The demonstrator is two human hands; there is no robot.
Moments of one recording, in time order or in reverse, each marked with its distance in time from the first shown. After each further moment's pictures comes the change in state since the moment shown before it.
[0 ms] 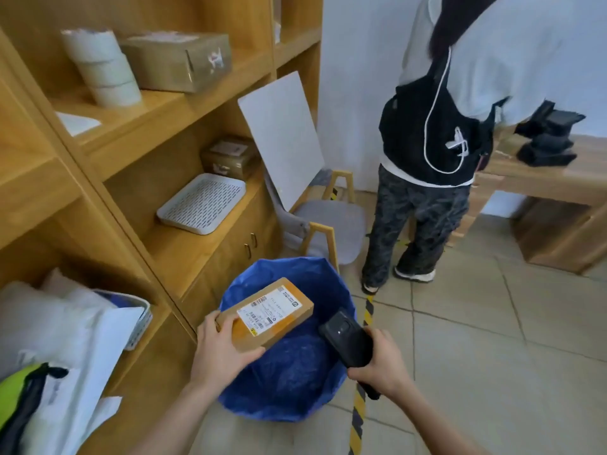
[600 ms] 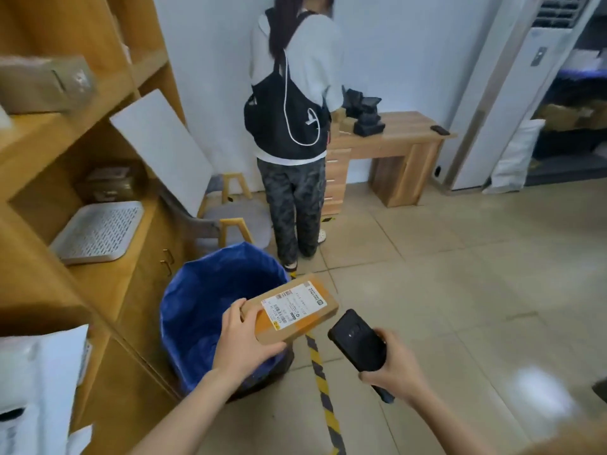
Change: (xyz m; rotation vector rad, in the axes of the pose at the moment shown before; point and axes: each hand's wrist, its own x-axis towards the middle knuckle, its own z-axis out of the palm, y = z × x) left_hand -0.125 0.029 -0.014 -0.140 -0.300 0.548; right_hand -0.281 0.026 0.053 0.103 0.361 0.308
